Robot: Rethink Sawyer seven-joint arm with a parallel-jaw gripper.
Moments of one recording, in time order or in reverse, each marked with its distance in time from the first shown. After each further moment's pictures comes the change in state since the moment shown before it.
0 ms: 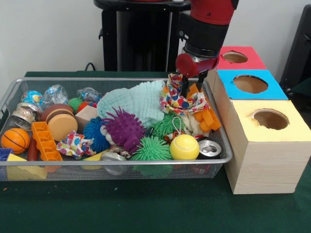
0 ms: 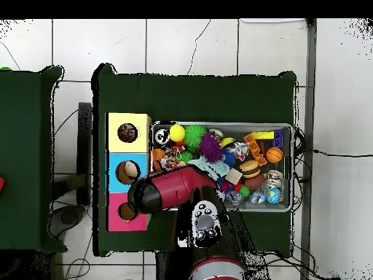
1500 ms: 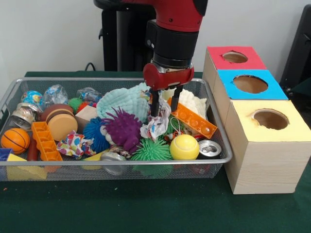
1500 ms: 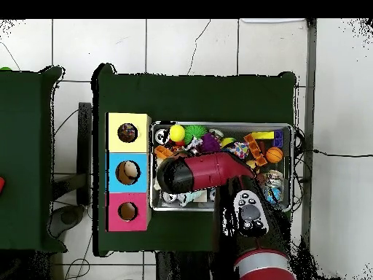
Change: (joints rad) arm -0.159 0.022 0.059 -0.097 -0.010 0.000 0.000
